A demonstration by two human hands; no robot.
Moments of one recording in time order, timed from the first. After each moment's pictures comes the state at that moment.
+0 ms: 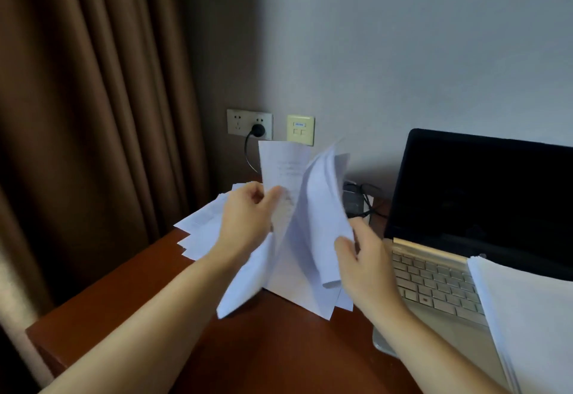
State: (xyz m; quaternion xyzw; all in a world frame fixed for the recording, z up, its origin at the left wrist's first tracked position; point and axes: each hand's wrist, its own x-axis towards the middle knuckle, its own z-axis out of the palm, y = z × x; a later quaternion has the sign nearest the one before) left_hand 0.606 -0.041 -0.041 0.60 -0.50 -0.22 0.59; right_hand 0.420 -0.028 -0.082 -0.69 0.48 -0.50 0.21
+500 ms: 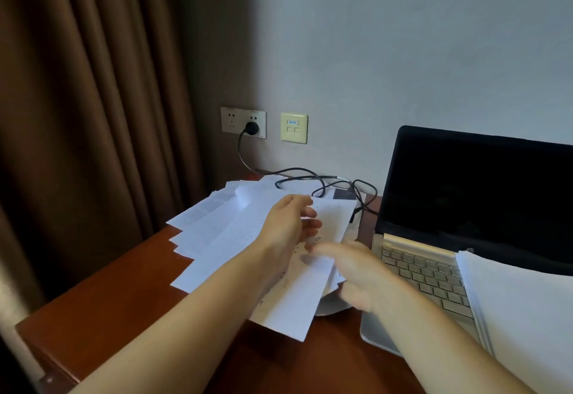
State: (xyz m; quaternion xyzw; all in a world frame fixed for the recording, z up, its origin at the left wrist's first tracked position) left_hand 0.544 -0.049 -0.052 0.50 -0.39 -0.51 0.58; right_hand 0.421 -0.029 -0.063 -0.45 0.50 -0.38 0.64
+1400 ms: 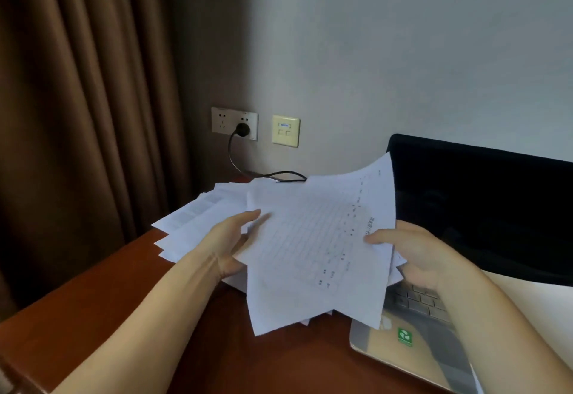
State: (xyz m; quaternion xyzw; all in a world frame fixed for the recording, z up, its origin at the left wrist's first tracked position) left_hand 0.616 -0.055 -0.068 0.45 -0.17 -0.69 0.55; right_hand 0.329 -0.066 -0.035 -0.50 0.54 -0.38 0.56
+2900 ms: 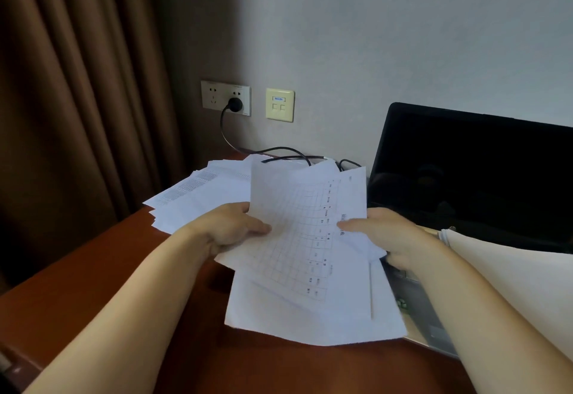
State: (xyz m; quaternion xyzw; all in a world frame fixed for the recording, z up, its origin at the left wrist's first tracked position) left_hand 0.617 -0.043 -0.064 0.64 -0.50 -0.49 0.32; right_hand 0.354 -0.065 -0.058 -0.56 0.60 -0.31 0.49
